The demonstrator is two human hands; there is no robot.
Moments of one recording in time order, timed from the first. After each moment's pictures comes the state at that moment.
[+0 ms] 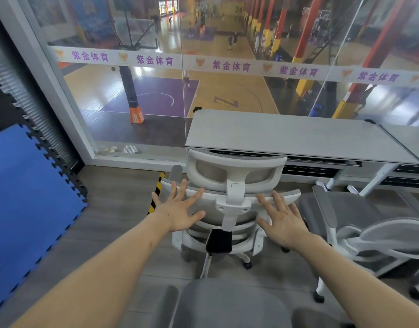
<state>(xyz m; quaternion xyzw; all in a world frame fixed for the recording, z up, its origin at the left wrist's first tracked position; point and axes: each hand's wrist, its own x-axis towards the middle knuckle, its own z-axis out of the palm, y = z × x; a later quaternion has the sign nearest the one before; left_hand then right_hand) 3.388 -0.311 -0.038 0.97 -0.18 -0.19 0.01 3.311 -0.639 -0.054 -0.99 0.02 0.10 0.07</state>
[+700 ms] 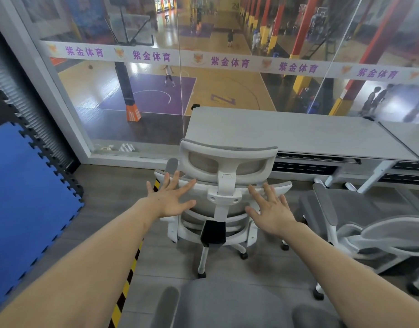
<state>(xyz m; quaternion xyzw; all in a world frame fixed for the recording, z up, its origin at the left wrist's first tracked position) 3.430 -0.286 -0.039 0.96 -0.17 -0.22 0.04 3.347 -0.611 -0.058 -0.99 0.03 0.10 0.09</state>
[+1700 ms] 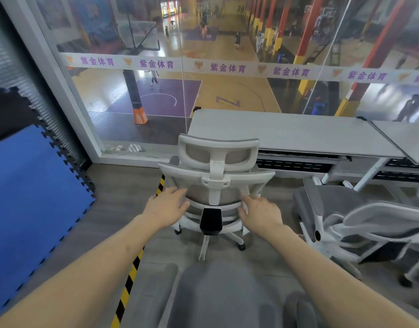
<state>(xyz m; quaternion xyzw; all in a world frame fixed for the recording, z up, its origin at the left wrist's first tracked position) 3.307 -0.296 -0.002 0.98 -0.14 -0.10 0.10 3.251 -0.588 -0.009 -1.00 0.02 0.02 0.08</state>
